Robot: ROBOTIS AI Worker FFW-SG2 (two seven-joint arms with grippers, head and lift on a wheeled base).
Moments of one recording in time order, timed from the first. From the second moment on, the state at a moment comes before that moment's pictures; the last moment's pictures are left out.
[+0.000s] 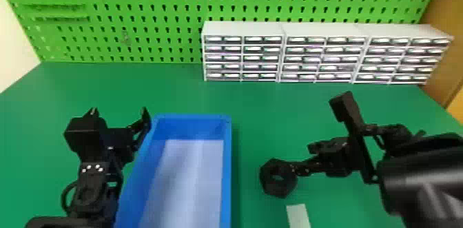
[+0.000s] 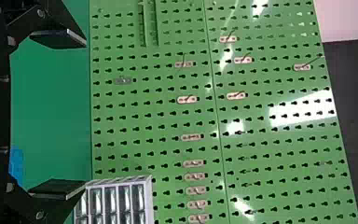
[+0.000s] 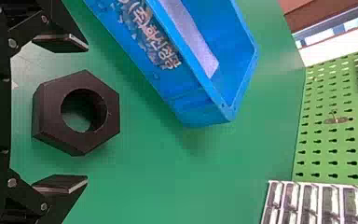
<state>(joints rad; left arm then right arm) 0.19 0.02 0.03 -1.91 -0.09 0.04 0.11 -0.18 -0.14 0.08 -1.86 0.43 1.04 1.16</state>
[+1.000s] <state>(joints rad) 0.18 0.02 0.02 -1.90 -0.09 0.04 0.11 -0.23 -0.09 0.10 -1.67 0.45 0.89 1.10</state>
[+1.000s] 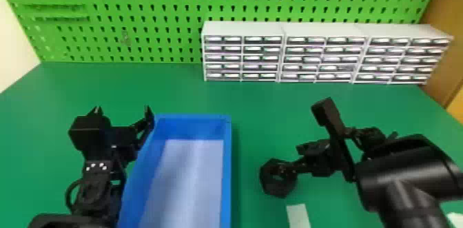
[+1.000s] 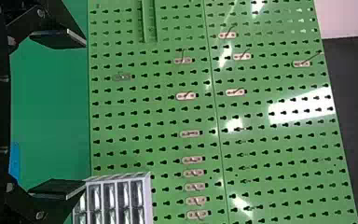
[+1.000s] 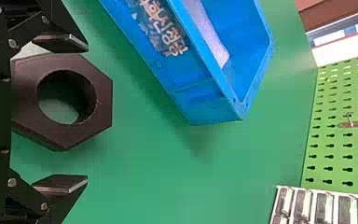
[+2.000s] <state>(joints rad) 0.18 0.02 0.02 -1.90 -0.10 0.03 0.12 -0.29 -0.11 0.18 -1.59 0.48 0.96 1.09</state>
